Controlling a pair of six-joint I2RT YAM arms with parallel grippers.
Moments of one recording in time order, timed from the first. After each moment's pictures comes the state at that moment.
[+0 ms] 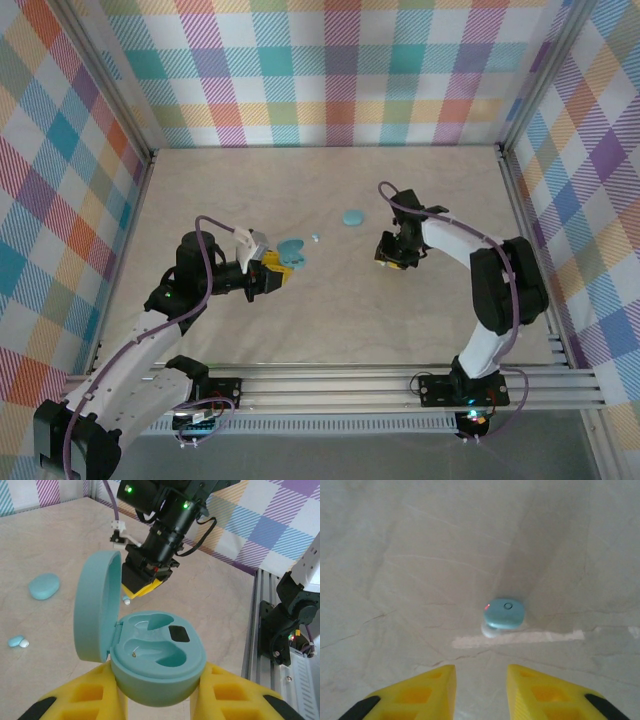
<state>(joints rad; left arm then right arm) -0.37 0.84 0.61 -0.16 0.78 0.05 0.36 1.75 1.11 -0.69 -0.22 0.63</state>
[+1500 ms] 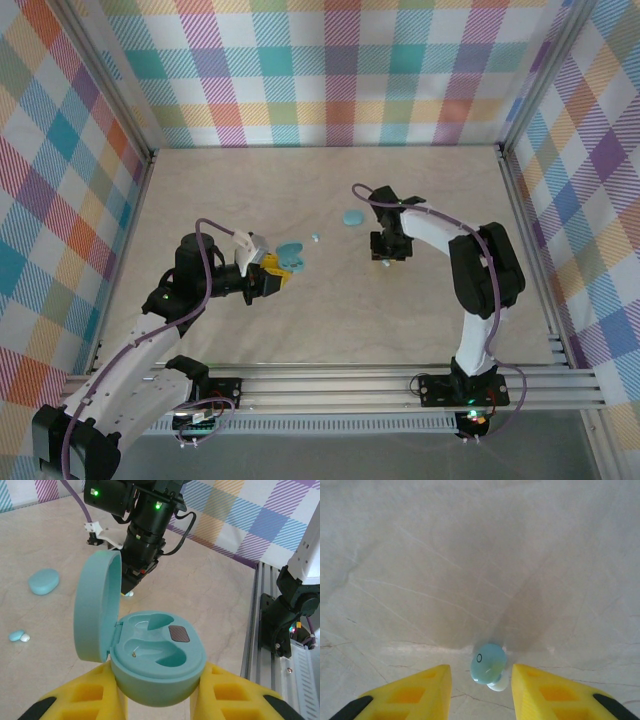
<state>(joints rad) -0.37 0.82 0.61 -0.21 0.77 0.08 0.45 1.88 1.29 -0.82 0.03 0.43</state>
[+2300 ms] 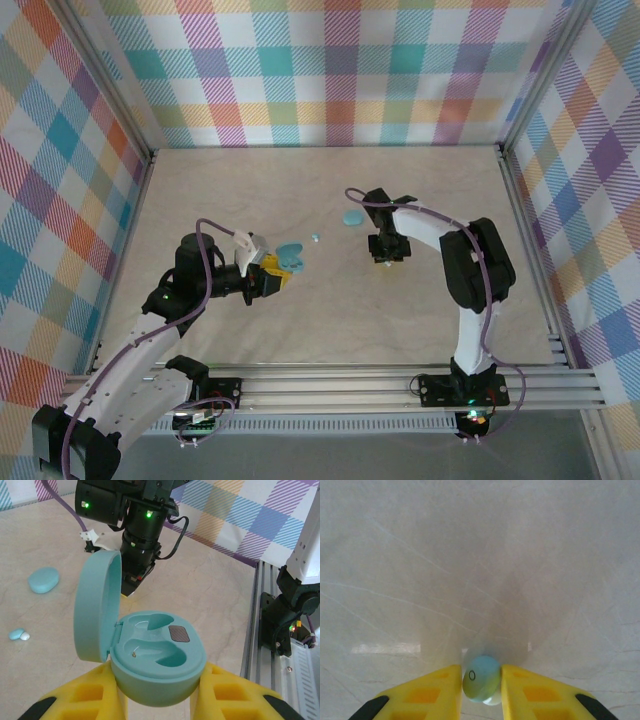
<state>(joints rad) -0.37 0.82 0.61 -0.22 0.77 0.09 0.47 1.95 1.33 -0.86 0.10 0.41</state>
